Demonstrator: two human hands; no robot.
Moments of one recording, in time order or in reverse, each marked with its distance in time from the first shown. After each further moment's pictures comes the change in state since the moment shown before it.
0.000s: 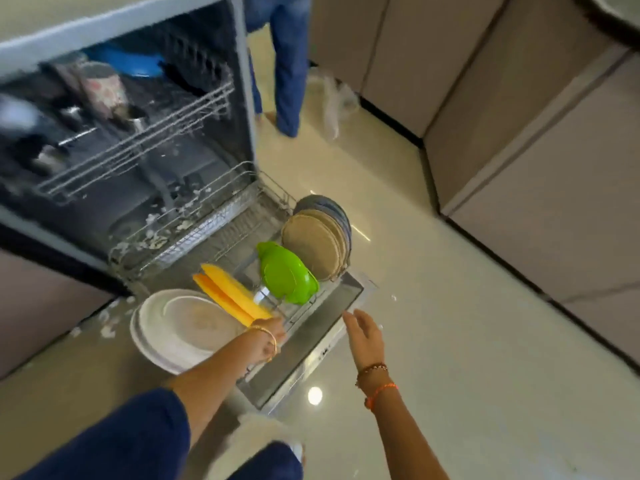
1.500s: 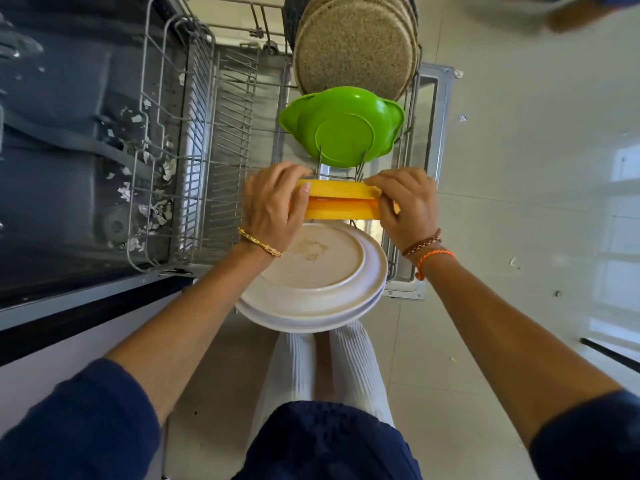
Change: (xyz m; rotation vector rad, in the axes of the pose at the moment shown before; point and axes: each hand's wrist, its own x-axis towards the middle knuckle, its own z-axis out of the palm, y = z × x) left_hand 0.066 0.078 -0.181 1.194 0.091 1.692; right_hand 0.070 0.098 0.237 -0.591 0.594 -0.744
